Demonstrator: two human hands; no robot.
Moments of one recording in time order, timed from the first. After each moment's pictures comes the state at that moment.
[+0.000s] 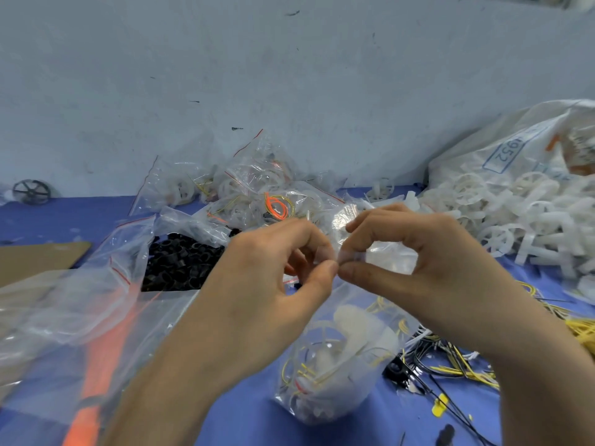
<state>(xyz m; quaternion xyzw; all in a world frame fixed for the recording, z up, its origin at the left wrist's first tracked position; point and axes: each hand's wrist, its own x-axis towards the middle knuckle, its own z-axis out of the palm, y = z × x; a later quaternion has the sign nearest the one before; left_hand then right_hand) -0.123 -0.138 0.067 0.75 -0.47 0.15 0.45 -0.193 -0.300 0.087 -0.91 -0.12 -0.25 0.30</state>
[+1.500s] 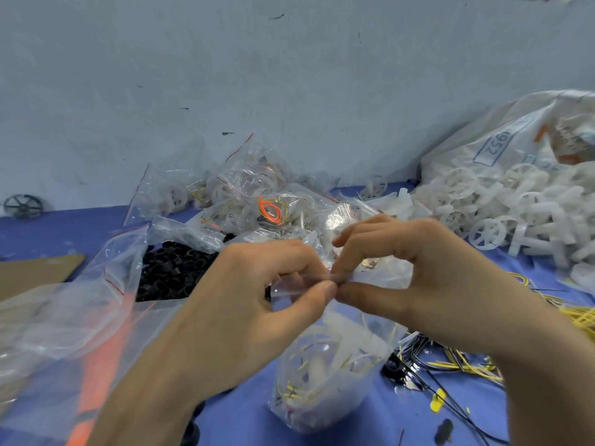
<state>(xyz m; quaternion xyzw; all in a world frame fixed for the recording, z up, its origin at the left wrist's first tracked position) -0.118 -0.130 0.067 0.73 -0.53 0.09 0.43 -0.202 -0.304 0.090 -0.92 -0.13 -0.20 0.31</state>
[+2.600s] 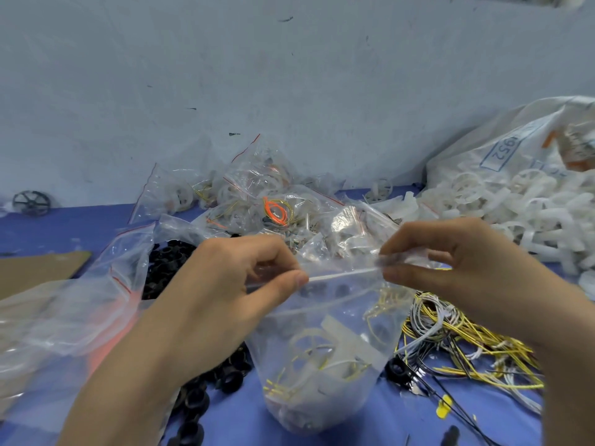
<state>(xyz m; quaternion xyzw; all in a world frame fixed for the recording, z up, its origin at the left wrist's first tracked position) -0.103 -0.114 0.066 0.76 -0.46 0.06 0.46 -0.203 -0.334 0.084 -0.92 -0.03 -0.20 0.35</state>
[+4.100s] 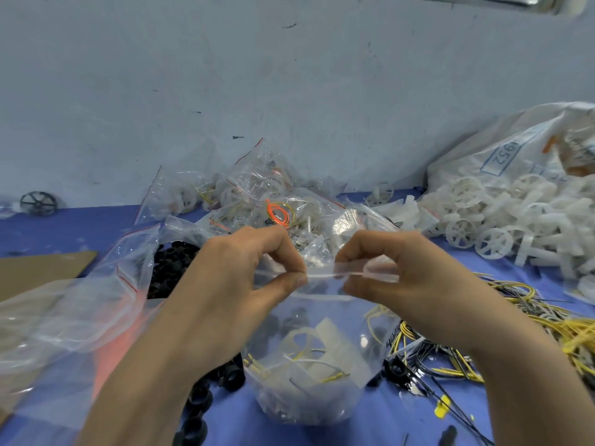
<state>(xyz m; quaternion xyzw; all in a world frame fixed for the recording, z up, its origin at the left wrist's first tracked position) -0.106 -0.115 0.066 0.79 -0.43 0.13 0.42 -0.190 -0.300 0.080 -0.92 -0.02 -0.16 0.35</state>
